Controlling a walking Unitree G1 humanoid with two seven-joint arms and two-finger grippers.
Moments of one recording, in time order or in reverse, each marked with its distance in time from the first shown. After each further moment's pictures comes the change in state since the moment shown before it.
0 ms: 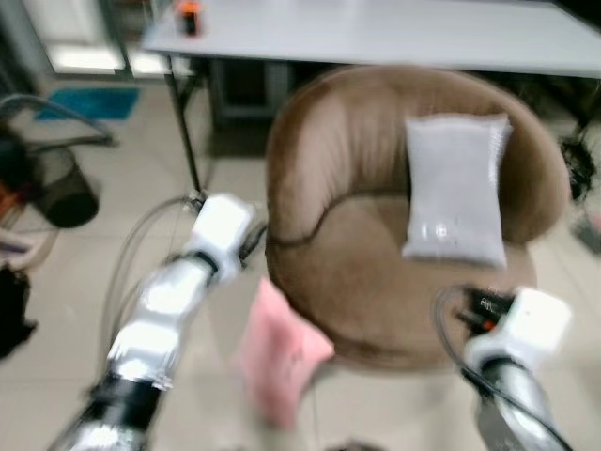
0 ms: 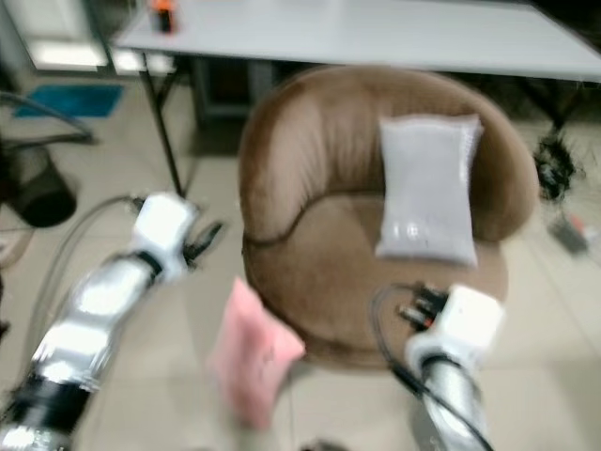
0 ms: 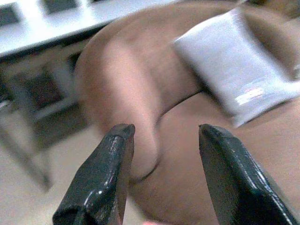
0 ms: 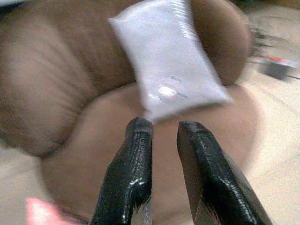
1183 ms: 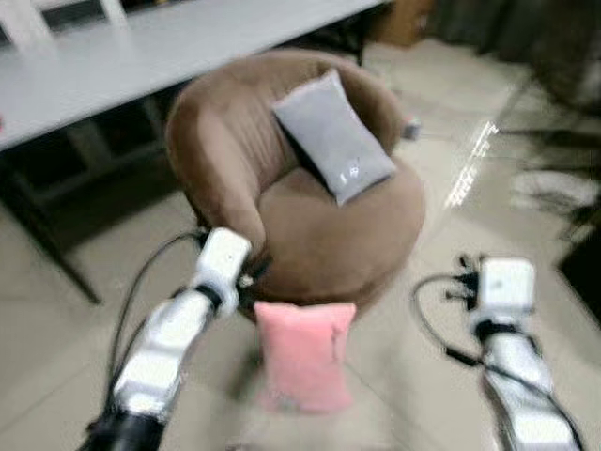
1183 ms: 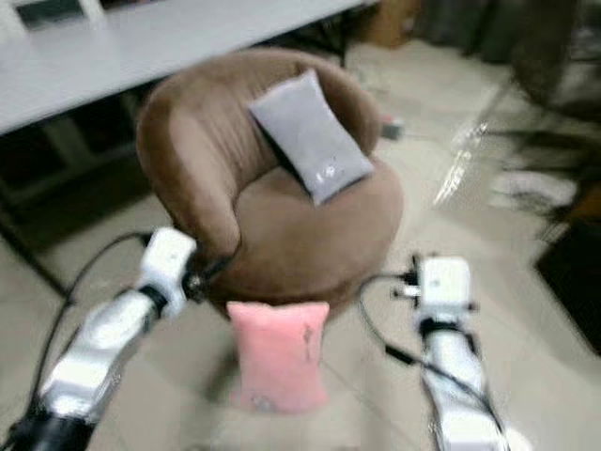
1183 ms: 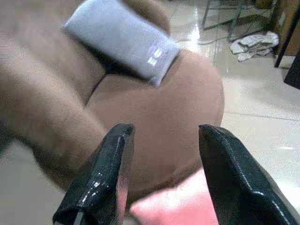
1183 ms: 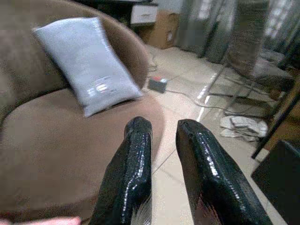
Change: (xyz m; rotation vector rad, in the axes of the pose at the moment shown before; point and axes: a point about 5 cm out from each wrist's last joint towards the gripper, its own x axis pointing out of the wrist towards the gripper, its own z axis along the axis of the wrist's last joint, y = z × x) left arm -0.029 -0.006 -0.046 -0.123 0.164 0.078; right arm 0.048 0.016 0.006 -0.387 -0.182 0.234
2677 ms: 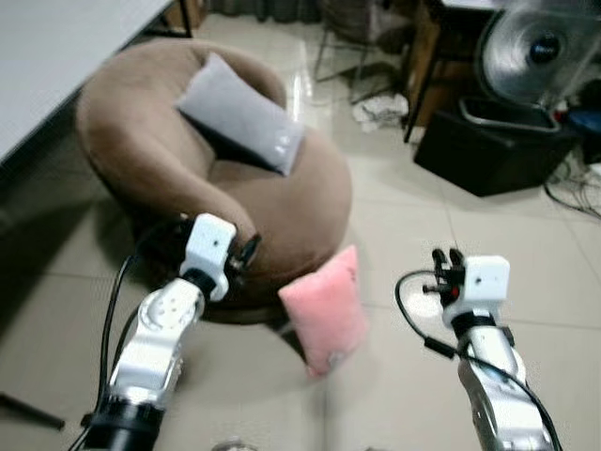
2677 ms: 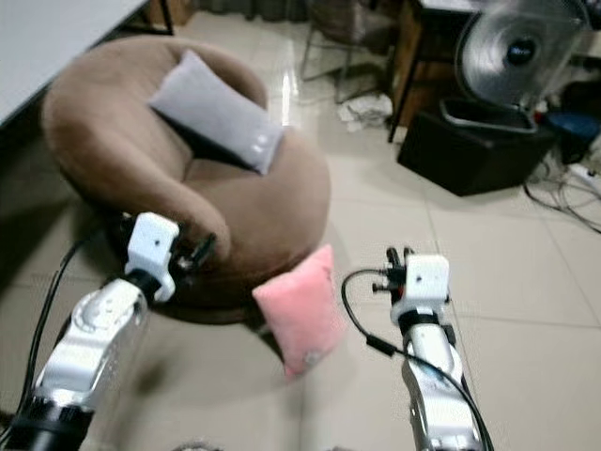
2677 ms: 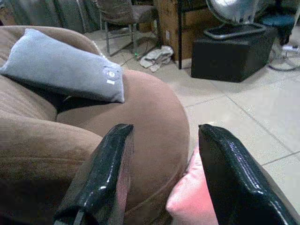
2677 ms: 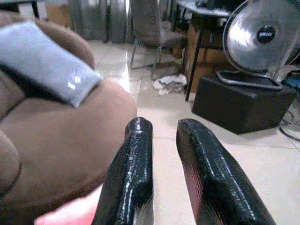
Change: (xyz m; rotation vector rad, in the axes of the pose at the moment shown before) left arm 0.006 0.008 0.018 0.008 -0.101 0.048; right arm 0.016 0.012 -0.001 0.125 -0.060 0.042
